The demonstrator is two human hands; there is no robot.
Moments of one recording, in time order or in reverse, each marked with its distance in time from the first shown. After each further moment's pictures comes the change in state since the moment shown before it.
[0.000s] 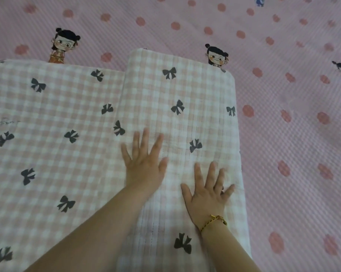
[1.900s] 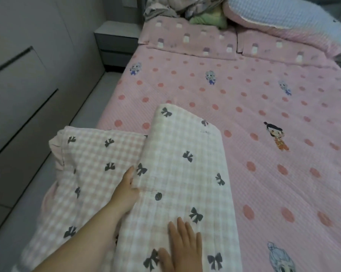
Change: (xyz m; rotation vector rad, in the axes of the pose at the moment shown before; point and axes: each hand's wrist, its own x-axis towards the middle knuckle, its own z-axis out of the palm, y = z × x) left_hand -0.054 -0.330 -0.218 -0.904 -0.007 -0.251; right_hand -0.118 -0.350 0.056 0.071 0.484 -0.357
